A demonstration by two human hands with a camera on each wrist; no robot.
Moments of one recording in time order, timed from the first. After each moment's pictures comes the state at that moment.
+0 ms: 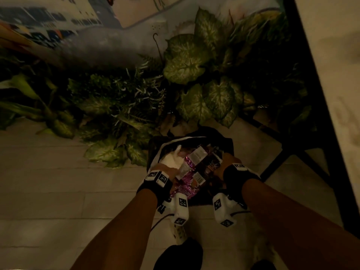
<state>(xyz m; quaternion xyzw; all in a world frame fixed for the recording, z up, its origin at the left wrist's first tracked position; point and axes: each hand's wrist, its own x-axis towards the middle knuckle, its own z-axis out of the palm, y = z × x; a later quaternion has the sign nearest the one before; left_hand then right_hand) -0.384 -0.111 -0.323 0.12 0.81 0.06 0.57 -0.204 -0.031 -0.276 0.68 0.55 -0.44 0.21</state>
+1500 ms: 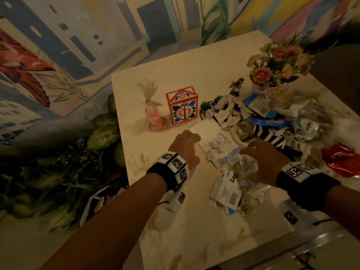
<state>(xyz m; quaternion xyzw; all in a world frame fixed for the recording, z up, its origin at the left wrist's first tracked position) 0.042 0.053 -0.016 0.74 0.62 0.01 0.26 0.283 0.015 0.006 0.61 0.74 -0.22 0.17</state>
